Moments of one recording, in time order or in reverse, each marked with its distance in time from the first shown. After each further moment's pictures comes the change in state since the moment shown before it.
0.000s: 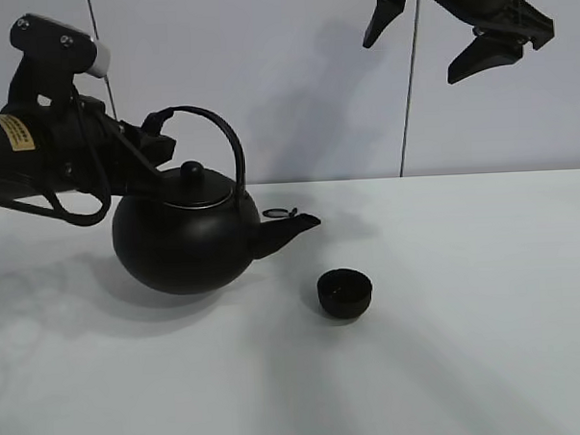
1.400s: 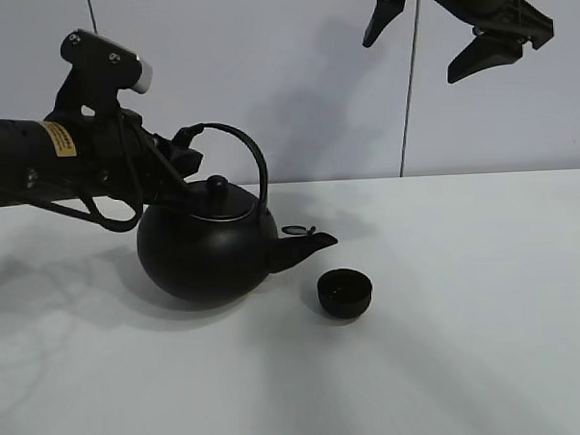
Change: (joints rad) left arm -0.026 0.077 -0.097 0.034 0.074 0.013; right arm 0.000 0.000 0.000 0.000 -0.003 0.000
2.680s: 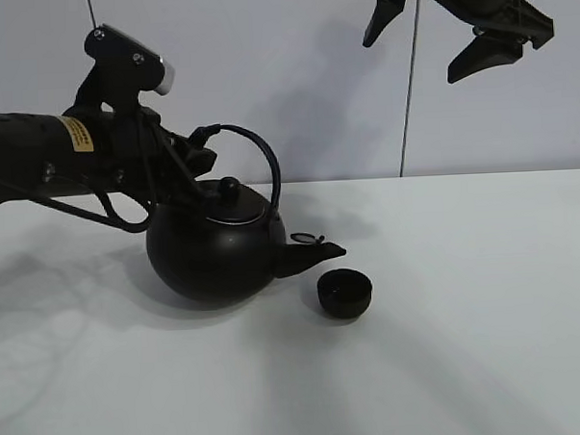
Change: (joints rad) left arm -0.027 0.010 -0.037 0.007 0.036 0.064; right arm 0.000 0.000 0.000 0.000 0.000 0.000
